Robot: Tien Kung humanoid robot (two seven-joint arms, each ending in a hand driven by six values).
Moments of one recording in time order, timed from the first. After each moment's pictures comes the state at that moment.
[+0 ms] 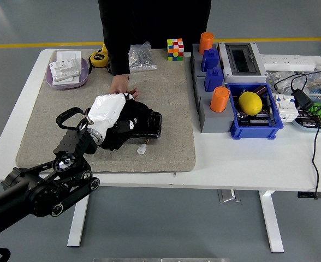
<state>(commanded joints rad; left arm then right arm) -0.62 0.18 -0.58 -1.03 1.98 0.41 0.37 -0.02 -0.34 1.41 0.26 -0.92 -0.01 -0.21</state>
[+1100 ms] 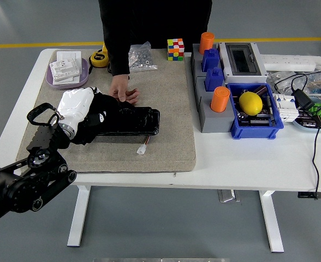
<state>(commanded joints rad) -0.59 0.27 -0.69 -1.00 2.02 0.41 0.37 -0.03 -0.34 1.42 0.26 -0.92 -0.01 -0.21</state>
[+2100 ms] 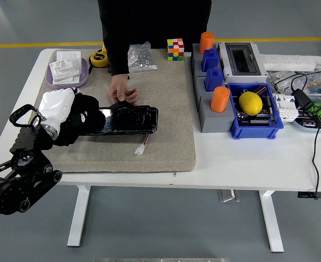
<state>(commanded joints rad) -0.54 0.32 -0.77 -0.99 2.07 0.42 0.37 -0.03 -0.34 1.43 0.26 -0.93 -0.01 -0.21</state>
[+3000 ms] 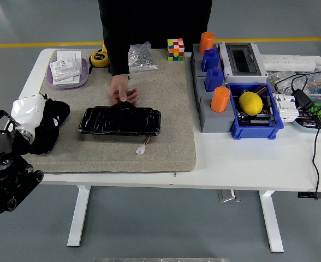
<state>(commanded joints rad) -0.51 0.33 -0.85 -0.85 2.04 0.45 0.34 -0.03 -0.34 1.42 0.27 -0.93 -0.02 -0.21</state>
